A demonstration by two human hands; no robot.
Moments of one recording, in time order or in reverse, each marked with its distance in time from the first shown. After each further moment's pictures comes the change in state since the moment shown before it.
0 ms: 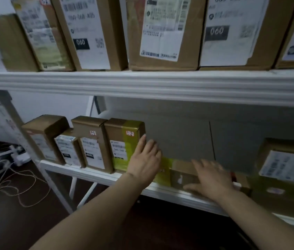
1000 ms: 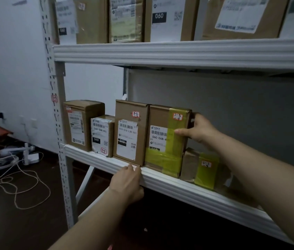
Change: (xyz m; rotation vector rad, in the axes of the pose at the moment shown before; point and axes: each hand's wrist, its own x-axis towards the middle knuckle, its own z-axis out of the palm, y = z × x) left_hand -0.116 -0.060 0.129 -0.320 -0.287 -0.510; right_hand 0.084 -0.138 -0.029 0.851 0.313 -0.072
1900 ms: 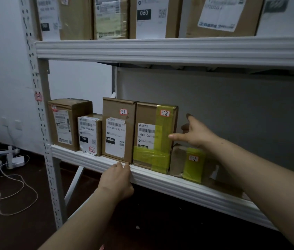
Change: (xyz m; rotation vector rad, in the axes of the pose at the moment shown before) left_hand 0.004 0.003 0.005 0.064 0.017 -0.021; right_hand -0.026 0.019 -0.016 -0.125 -0.076 -0.002
